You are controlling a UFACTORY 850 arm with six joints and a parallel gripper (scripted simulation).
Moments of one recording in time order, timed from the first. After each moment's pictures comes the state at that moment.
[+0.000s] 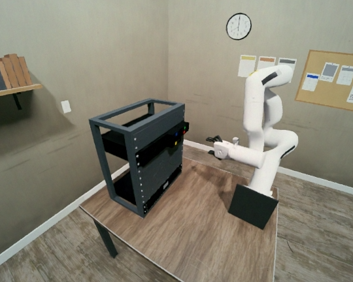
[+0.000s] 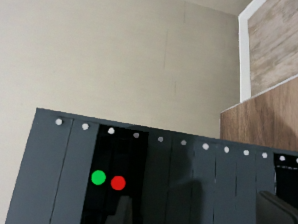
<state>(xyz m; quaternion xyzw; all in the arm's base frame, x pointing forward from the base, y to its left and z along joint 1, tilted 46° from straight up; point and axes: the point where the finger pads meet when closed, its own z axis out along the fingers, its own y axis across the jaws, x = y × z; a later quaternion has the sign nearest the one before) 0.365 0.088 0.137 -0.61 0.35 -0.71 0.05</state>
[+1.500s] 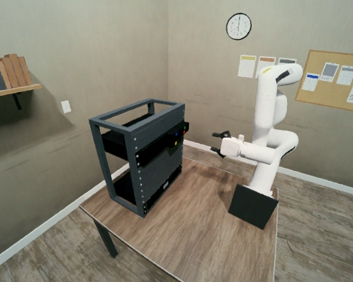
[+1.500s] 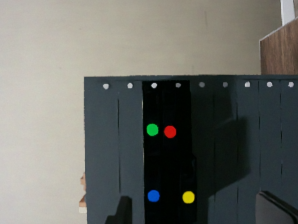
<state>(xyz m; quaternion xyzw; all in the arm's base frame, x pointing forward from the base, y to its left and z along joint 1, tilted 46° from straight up) 0.346 0.145 0.151 -0.66 0.33 -0.64 0.21</state>
